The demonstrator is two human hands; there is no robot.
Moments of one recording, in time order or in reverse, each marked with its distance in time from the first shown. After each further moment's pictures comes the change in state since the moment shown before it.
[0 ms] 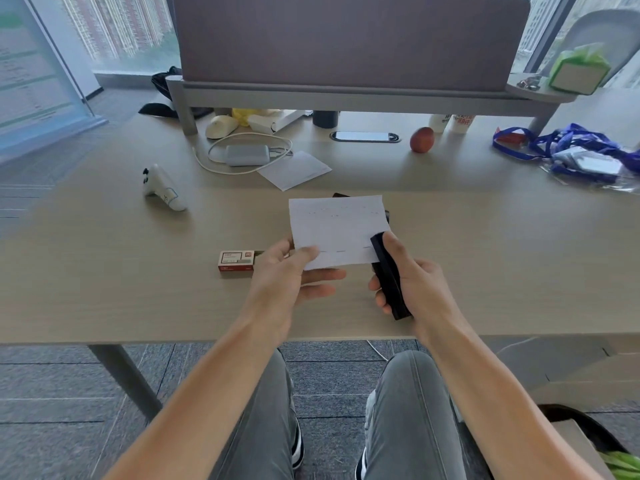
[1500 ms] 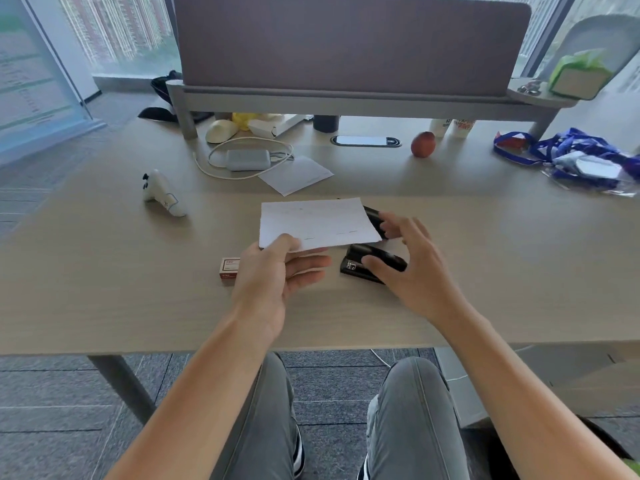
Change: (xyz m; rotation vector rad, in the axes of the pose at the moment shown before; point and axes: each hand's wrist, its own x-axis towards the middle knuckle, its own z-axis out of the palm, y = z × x) left_hand 0.011 0.018 -0.009 -0.145 0.075 0.042; right_hand 0.045 0.001 -0.016 -0.799 -0.012 -0.719
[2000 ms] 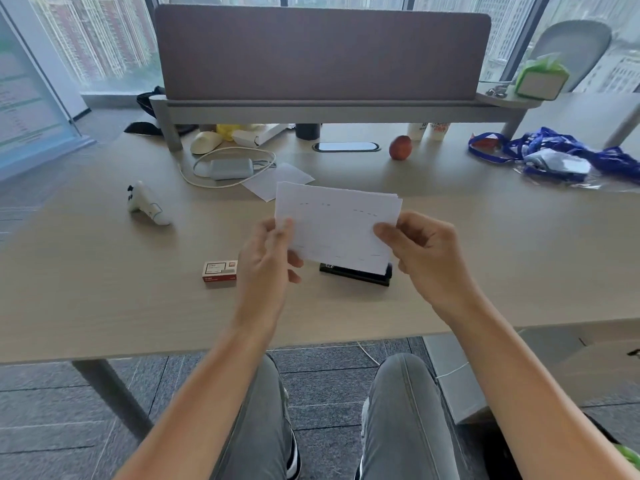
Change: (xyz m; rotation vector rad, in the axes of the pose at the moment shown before) left_hand -0.016 -0.014 0.022 0.352 0.043 0.357; right_hand -0.016 -0.024 -0.045 0.631 0.136 0.129
